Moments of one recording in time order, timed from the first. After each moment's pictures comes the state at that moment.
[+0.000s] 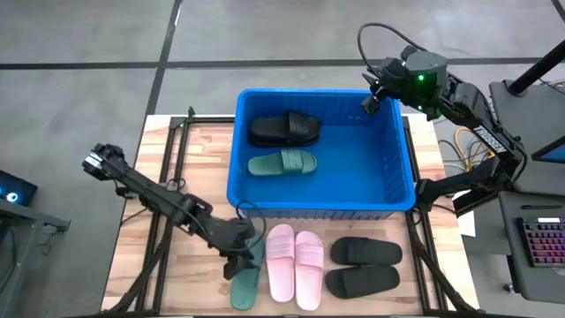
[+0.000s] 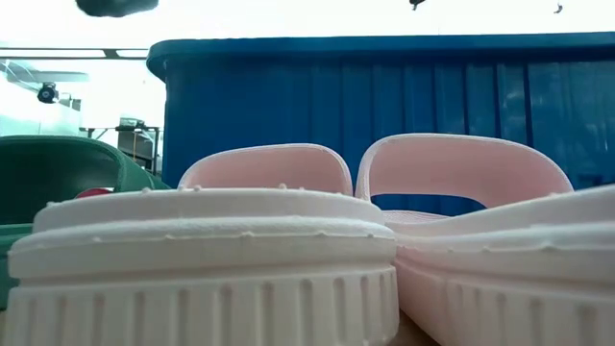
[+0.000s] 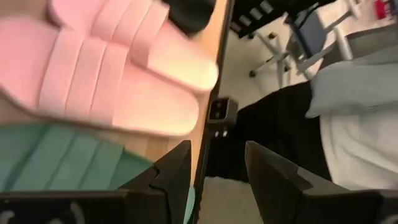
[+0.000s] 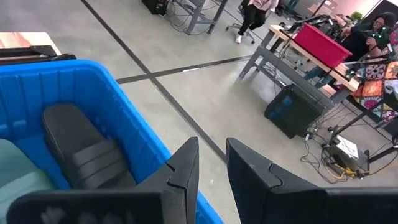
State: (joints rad) left arm -0.51 1.38 1.16 -0.45 0.07 -0.97; right arm -0.48 1.24 1.75 -0.90 0.41 -0.27
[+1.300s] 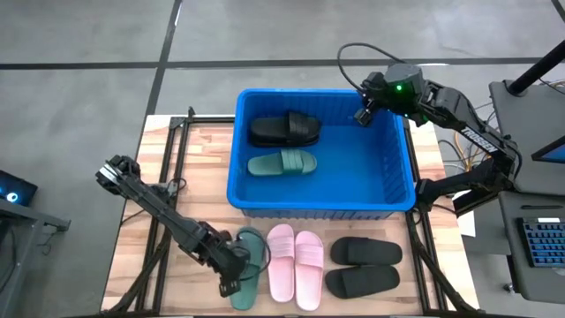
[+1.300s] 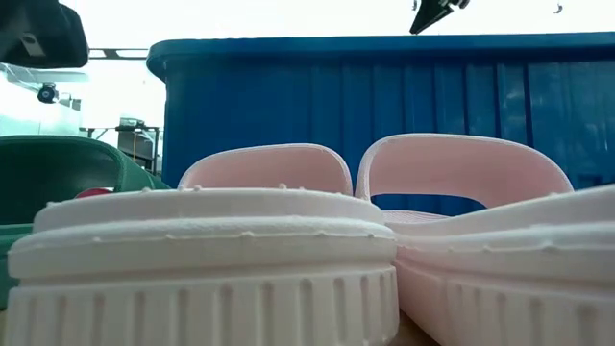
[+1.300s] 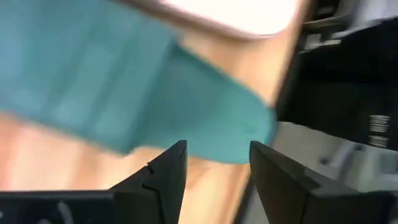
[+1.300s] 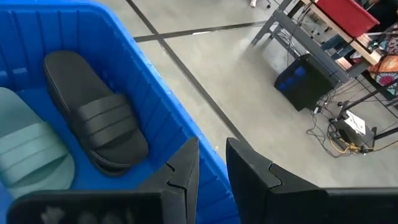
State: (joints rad) left arm -0.63 1.58 1.21 -0.71 0.08 -1.04; right arm -0.48 1.24 1.61 -0.93 0.41 -0.24
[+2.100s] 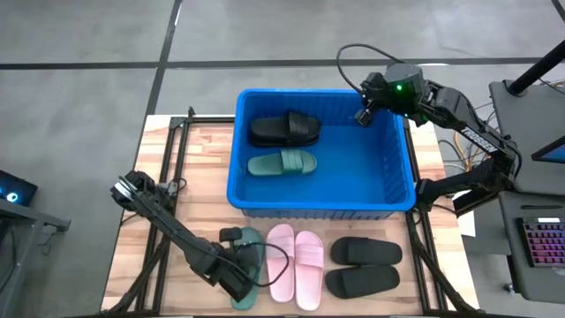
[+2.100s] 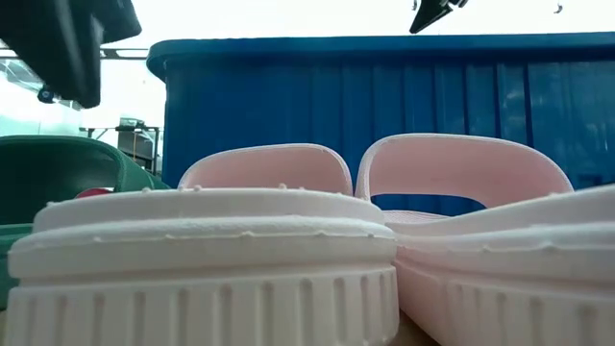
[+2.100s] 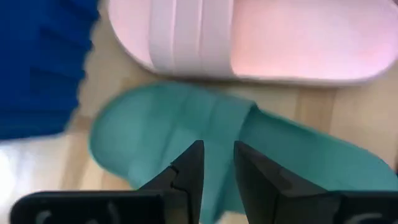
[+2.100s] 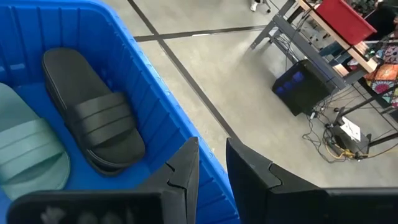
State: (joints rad) left arm -0.69 1.79 1.43 -0.96 -0.33 -0.87; right arm -0.48 1.24 1.60 -0.92 0.41 -0.28
